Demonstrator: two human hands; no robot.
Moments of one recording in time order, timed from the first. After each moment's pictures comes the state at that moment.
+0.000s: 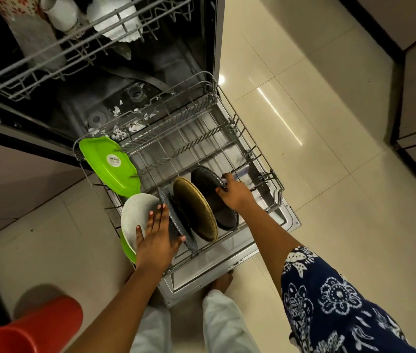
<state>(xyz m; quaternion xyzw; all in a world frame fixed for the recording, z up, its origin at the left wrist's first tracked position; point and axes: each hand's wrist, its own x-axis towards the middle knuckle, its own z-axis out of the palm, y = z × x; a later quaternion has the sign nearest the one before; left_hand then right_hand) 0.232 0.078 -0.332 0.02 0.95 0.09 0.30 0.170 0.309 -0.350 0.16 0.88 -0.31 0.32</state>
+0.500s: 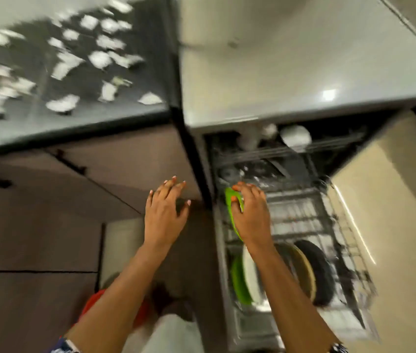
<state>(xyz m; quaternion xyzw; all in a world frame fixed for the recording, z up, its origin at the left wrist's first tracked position) 0.157 -0.196 -0.058 -0.07 0.98 0.17 -0.09 0.115 -0.002 -0.076 -0.07 0.91 -0.41 -0.08</state>
